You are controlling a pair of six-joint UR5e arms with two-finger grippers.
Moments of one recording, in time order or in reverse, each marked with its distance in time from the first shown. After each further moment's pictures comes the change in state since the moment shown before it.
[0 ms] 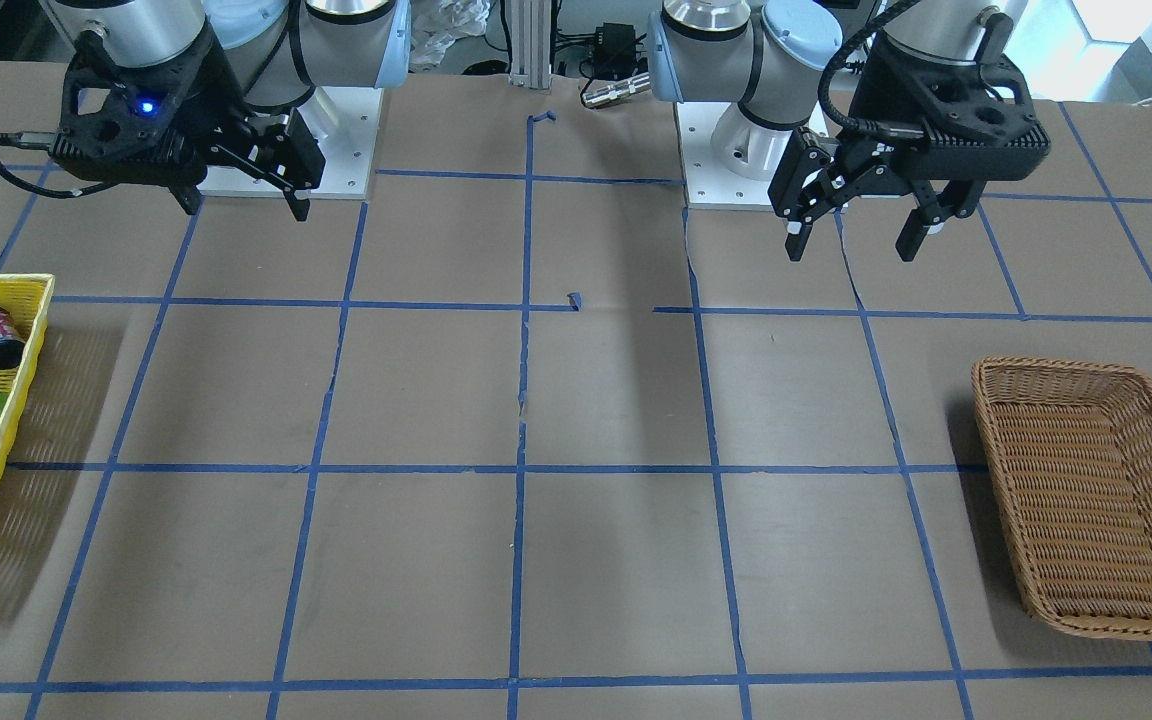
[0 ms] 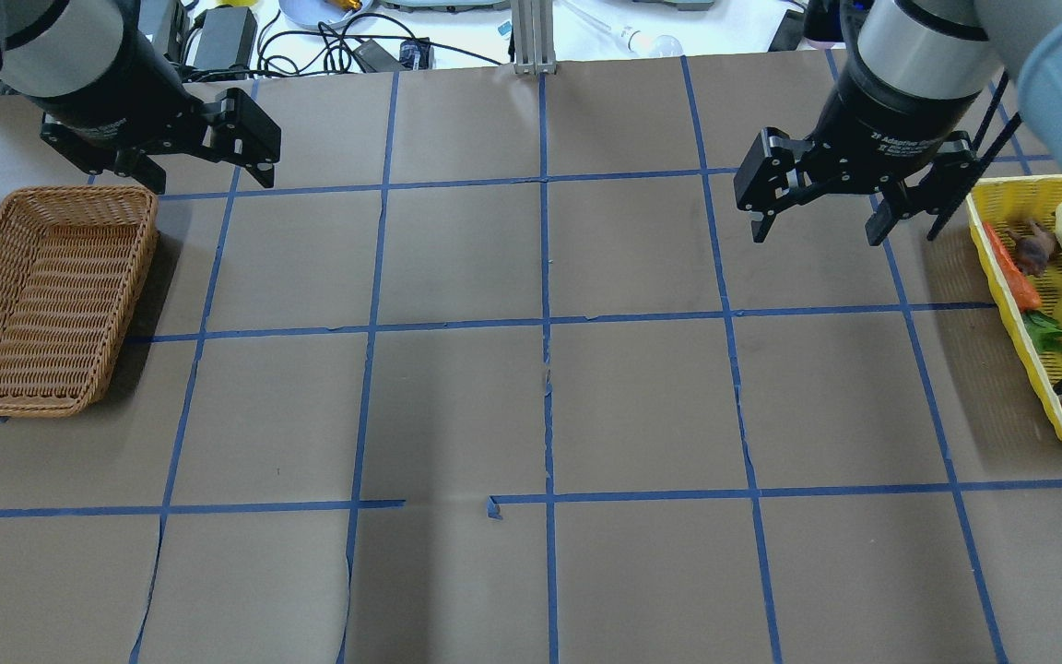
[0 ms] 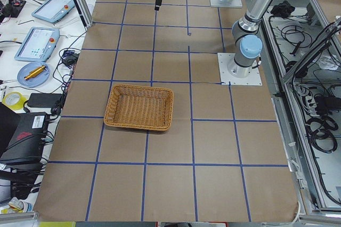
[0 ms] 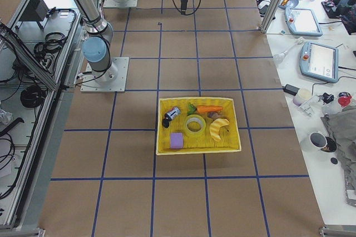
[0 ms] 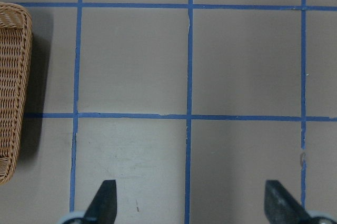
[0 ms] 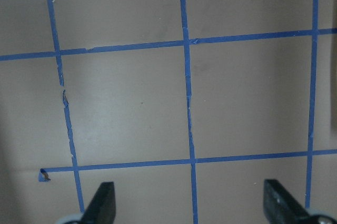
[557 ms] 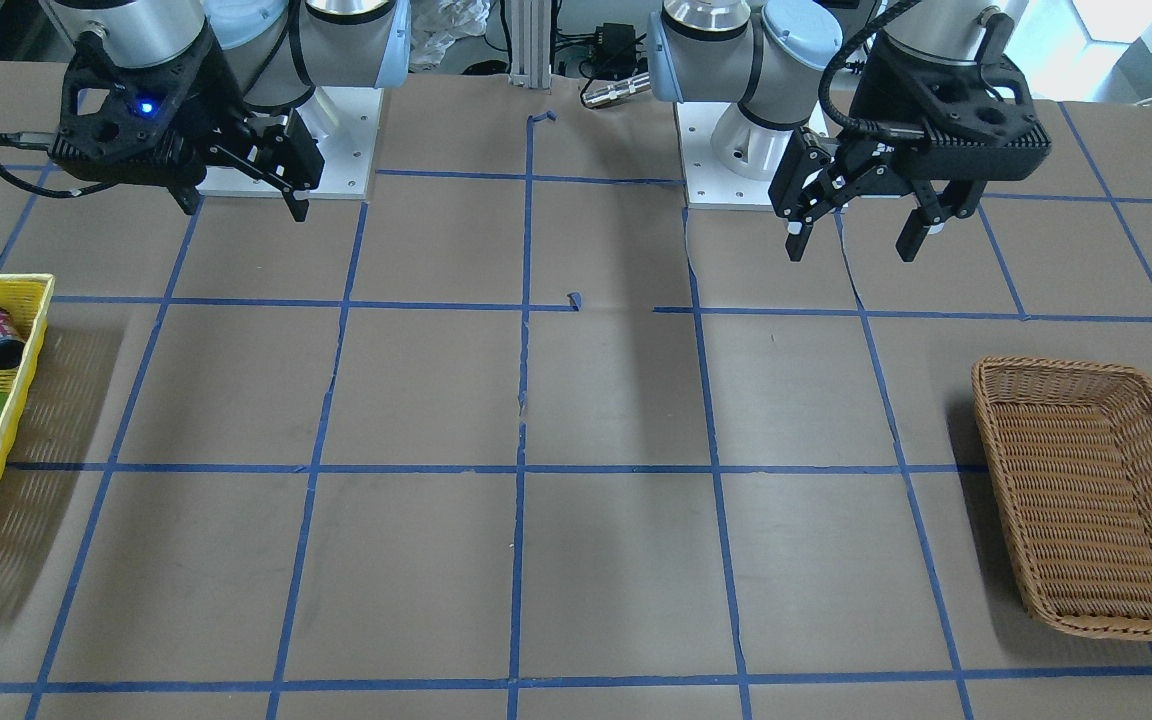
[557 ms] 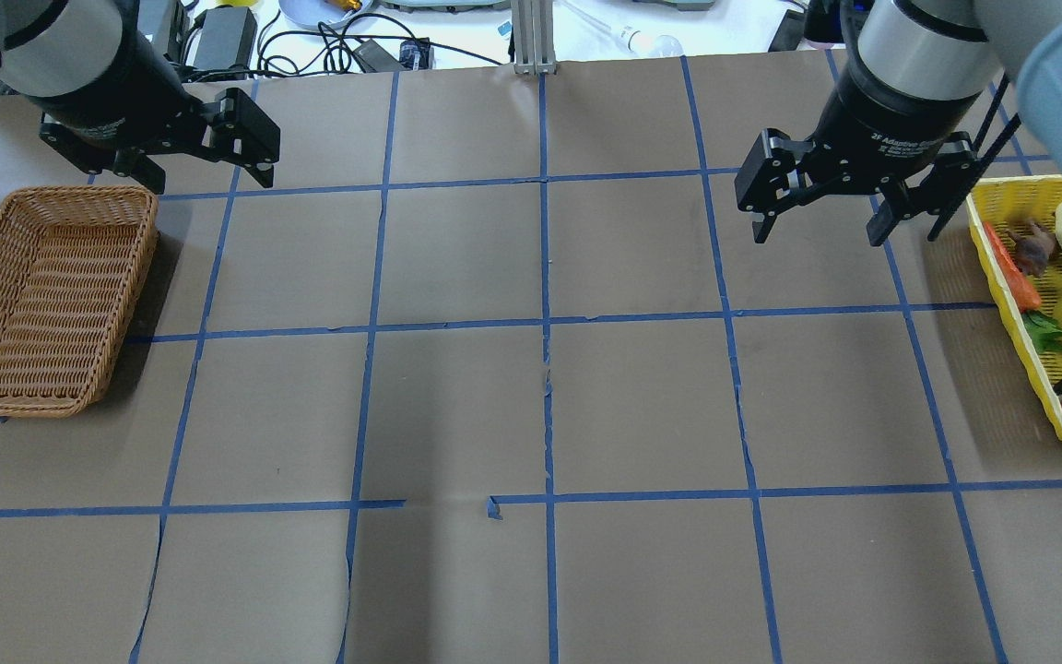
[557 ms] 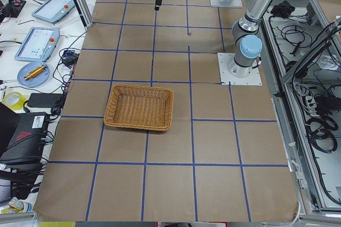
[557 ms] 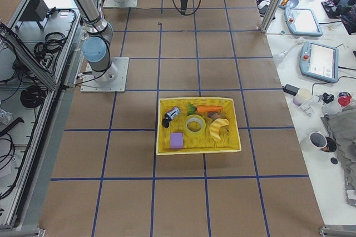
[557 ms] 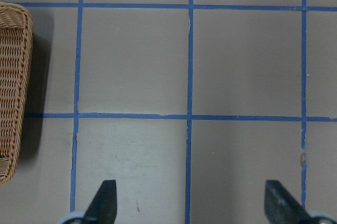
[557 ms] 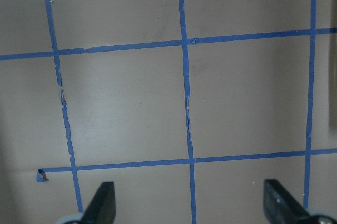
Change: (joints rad) left arm 0.000 0.000 0.000 0.000 0.000 0.001; right arm 0.000 -0.001 0.001 0.001 -0.007 0.001
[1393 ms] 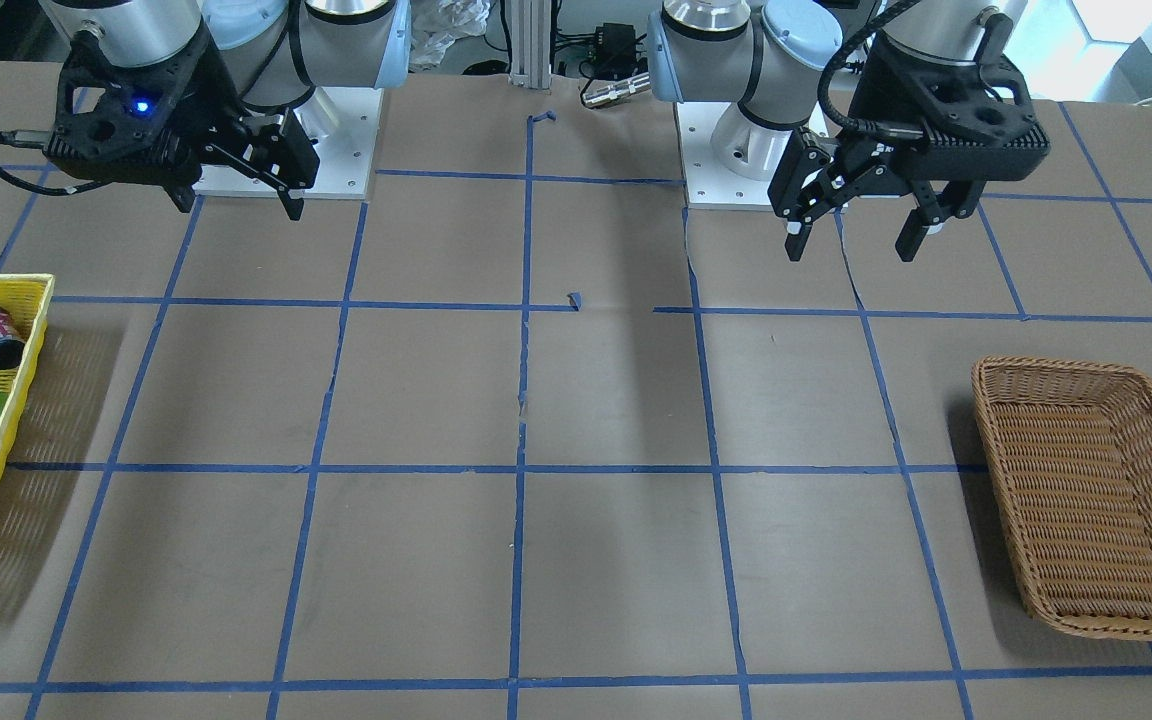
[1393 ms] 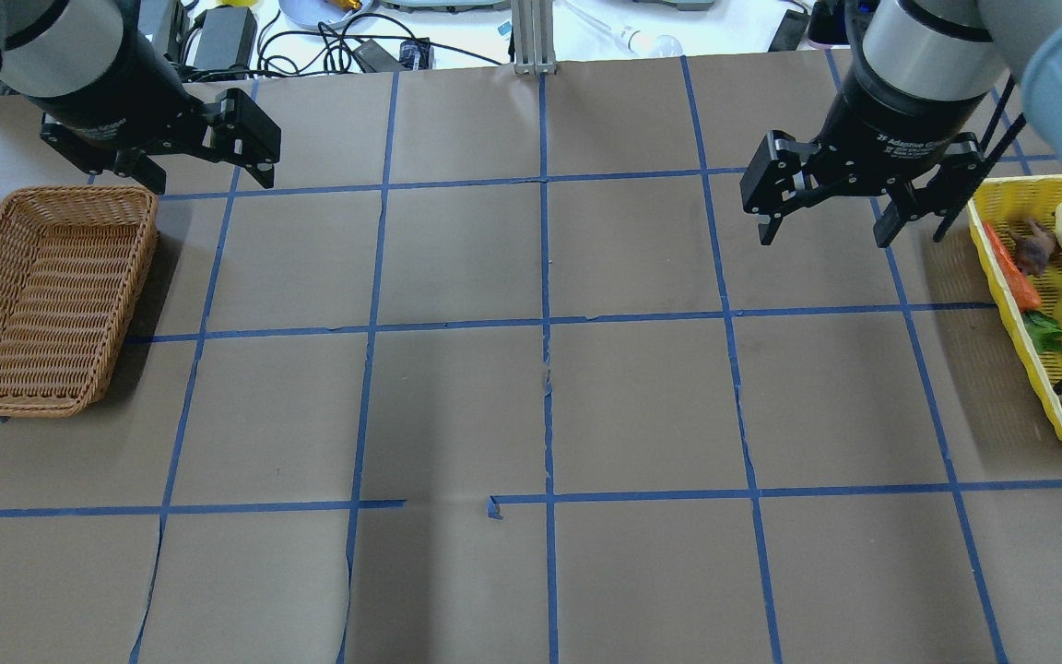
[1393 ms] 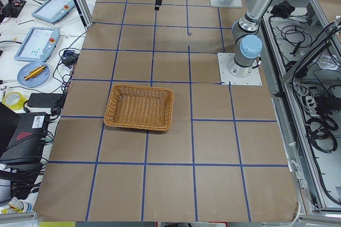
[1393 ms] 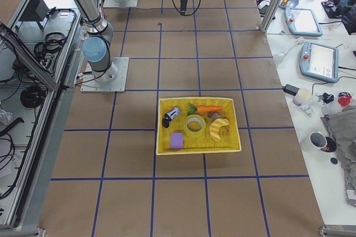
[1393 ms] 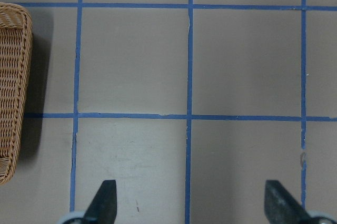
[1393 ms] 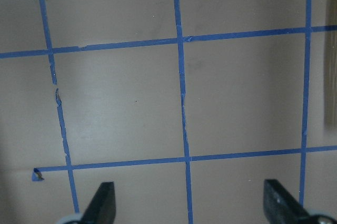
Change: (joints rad) left arm -0.001 0.000 -0.001 0.000 -0.001 -0.001; right arm -0.004 0.000 0.000 0.007 -0.009 -0.002
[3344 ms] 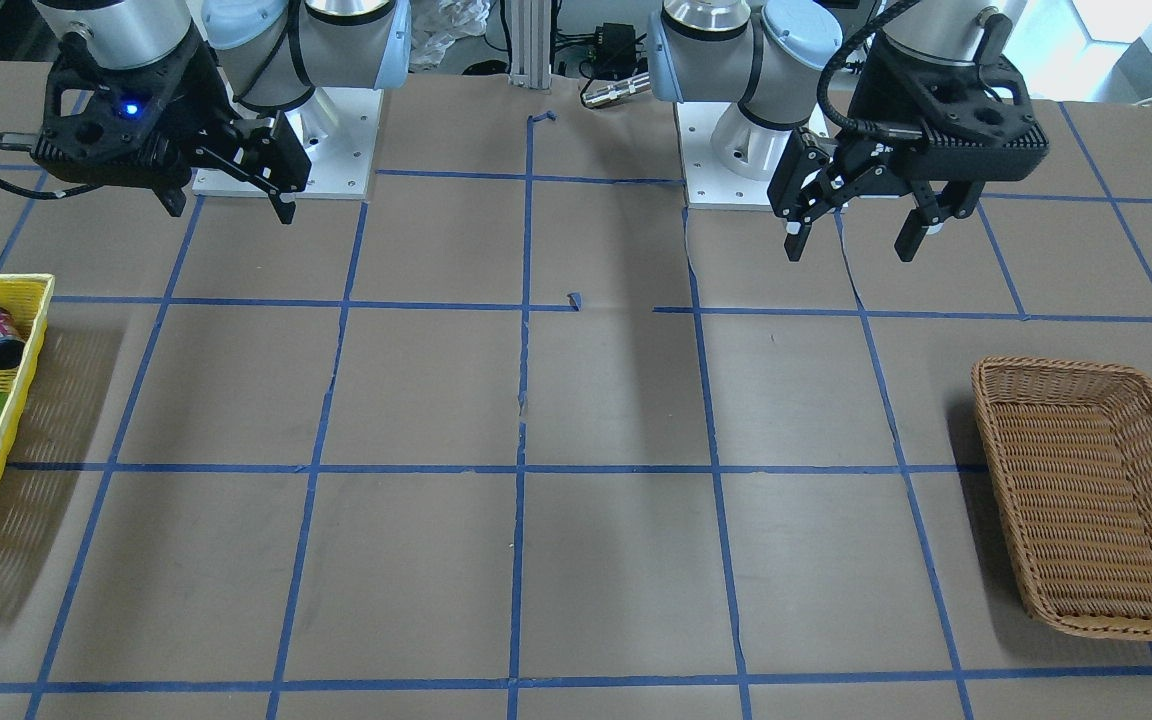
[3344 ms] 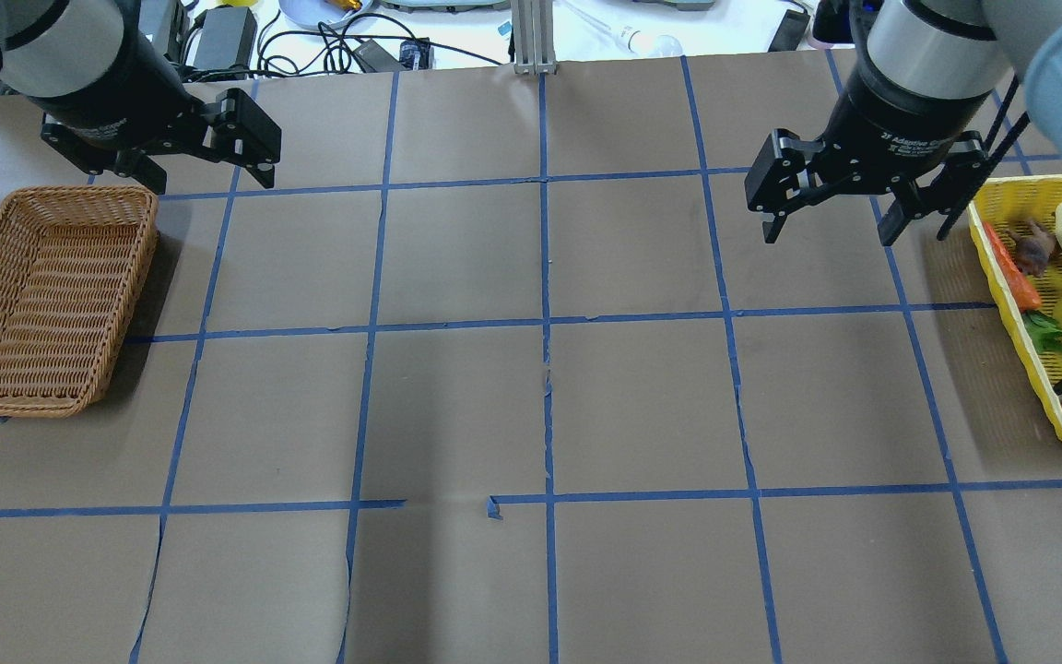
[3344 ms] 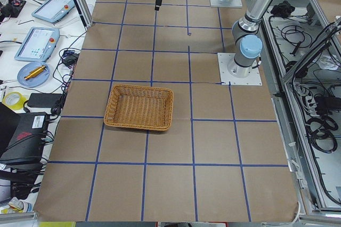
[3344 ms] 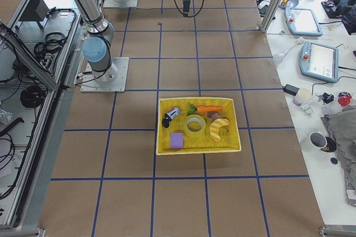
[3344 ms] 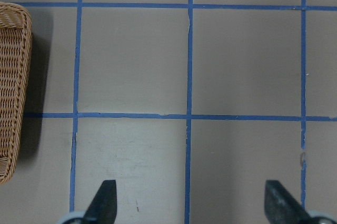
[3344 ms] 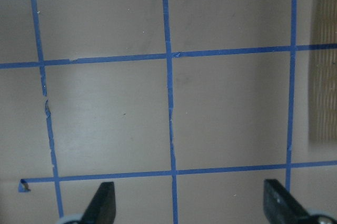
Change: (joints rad) left arm 0.000 0.000 -0.001 0.000 0.001 0.000; right arm -0.073 0.001 -0.007 -0.043 -0.014 -0.092
